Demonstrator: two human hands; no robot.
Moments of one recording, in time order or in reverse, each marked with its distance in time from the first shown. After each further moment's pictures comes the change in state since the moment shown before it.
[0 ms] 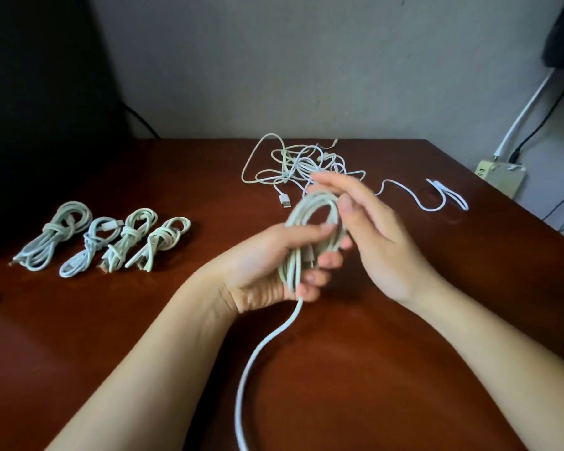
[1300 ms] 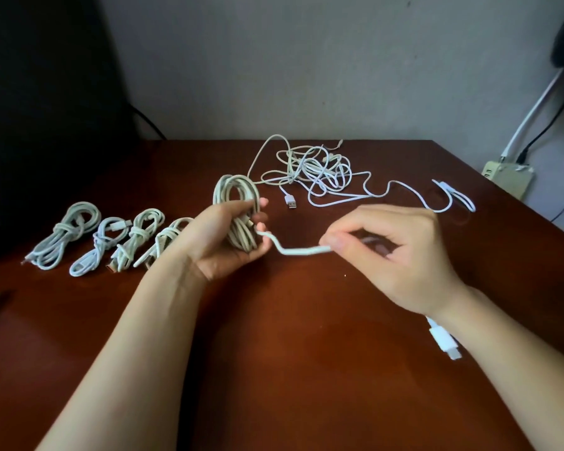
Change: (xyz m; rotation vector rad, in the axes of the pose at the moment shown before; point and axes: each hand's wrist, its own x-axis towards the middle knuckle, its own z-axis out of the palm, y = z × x) left_hand -0.005 0.018 -0.052 -0.342 0.503 0.128; right_hand -0.006 -0.007 -0.007 -0.353 0.057 -0.497
